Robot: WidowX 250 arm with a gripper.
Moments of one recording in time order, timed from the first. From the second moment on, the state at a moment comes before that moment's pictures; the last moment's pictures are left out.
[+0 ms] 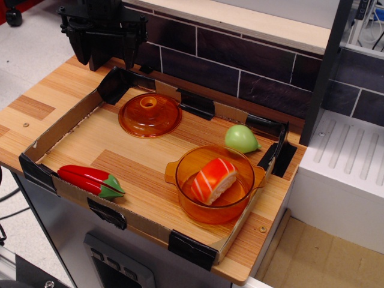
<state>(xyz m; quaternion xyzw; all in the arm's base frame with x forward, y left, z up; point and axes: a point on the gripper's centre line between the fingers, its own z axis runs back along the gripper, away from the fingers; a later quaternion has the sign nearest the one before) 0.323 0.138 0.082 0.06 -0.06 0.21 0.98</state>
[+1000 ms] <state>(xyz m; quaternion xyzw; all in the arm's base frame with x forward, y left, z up) 0.281 0.057 0.094 0.00 0.00 0.07 1.00</state>
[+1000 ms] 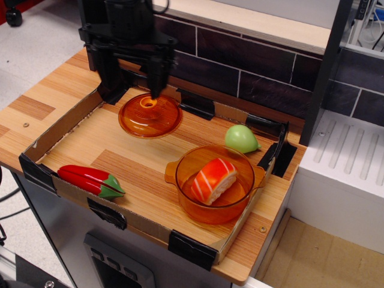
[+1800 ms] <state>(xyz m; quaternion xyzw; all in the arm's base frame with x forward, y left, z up) 0.248 -0.026 0.081 -0.02 0.01 -0.08 1.00</state>
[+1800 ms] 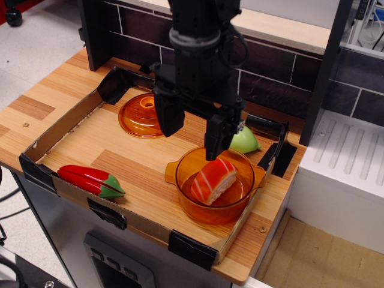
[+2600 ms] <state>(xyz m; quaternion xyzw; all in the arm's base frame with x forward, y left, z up) 0.255 -0.041 0.052 -0.01 0.00 -0.07 1.00</state>
